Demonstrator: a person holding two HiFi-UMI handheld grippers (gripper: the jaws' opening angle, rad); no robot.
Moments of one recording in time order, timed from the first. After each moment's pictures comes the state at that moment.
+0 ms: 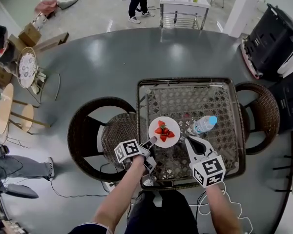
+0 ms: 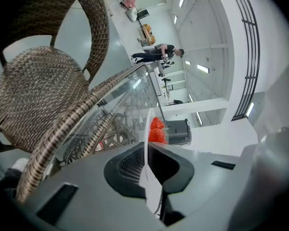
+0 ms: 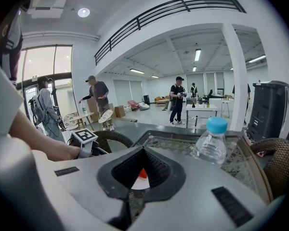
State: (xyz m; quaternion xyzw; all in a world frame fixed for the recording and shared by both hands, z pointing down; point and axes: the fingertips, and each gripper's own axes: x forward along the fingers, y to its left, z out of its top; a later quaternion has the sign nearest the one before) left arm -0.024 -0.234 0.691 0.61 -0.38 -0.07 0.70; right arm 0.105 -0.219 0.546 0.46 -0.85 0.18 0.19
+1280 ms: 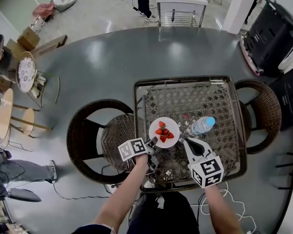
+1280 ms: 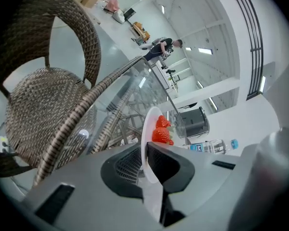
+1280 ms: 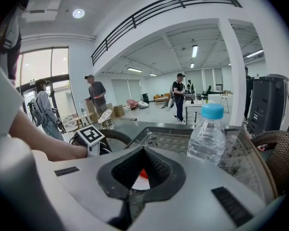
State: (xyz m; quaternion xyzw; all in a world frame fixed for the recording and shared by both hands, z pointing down) left arm -0.013 -0.244 0.717 0.62 -0.43 0.04 0.65; right arm 0.114 -0.222 0.563 0.46 -0.84 0.20 0.19
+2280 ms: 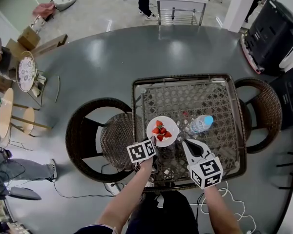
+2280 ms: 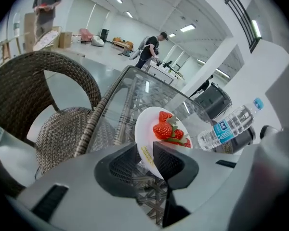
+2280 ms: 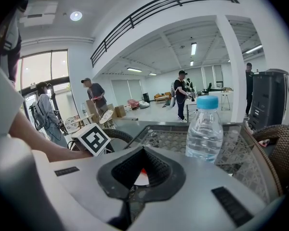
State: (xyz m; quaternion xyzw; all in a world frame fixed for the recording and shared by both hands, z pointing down) left arm -0.022 -0.243 0.725 0.65 -0.53 0.20 0.50; right arm 0.118 -0.213 0.571 0.45 -0.85 0.22 0.18
